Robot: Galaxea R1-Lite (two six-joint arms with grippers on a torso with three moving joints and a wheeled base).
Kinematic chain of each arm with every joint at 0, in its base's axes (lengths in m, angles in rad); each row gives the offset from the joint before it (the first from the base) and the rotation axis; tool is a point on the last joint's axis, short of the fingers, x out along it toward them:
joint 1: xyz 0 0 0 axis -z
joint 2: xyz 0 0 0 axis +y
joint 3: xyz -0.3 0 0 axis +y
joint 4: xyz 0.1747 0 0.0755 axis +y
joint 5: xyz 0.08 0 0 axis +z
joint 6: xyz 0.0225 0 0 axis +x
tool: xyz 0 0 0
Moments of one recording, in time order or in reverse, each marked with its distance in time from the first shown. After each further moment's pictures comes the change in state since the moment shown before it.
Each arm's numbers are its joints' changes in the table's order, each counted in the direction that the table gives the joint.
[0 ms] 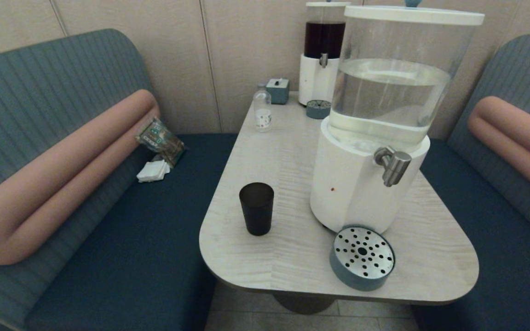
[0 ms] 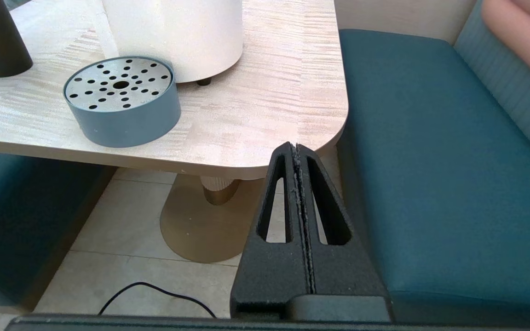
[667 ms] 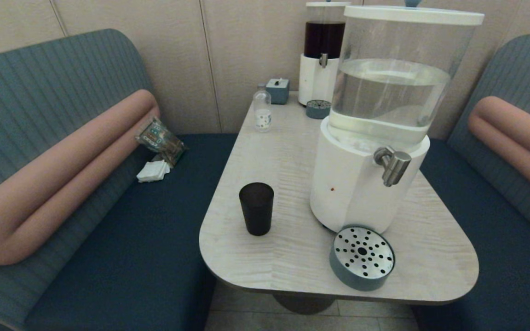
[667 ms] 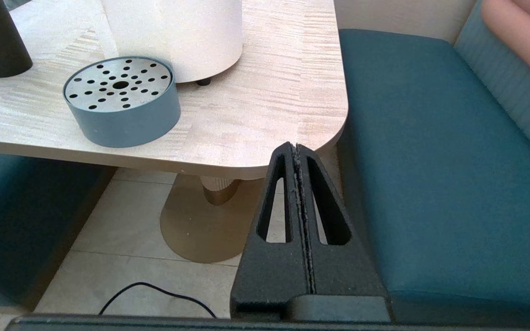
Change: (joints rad) left arm 0.000 -0.017 0.230 -0.069 0.068 0.011; right arm 0.000 0.000 0.000 0.000 0.000 0.001
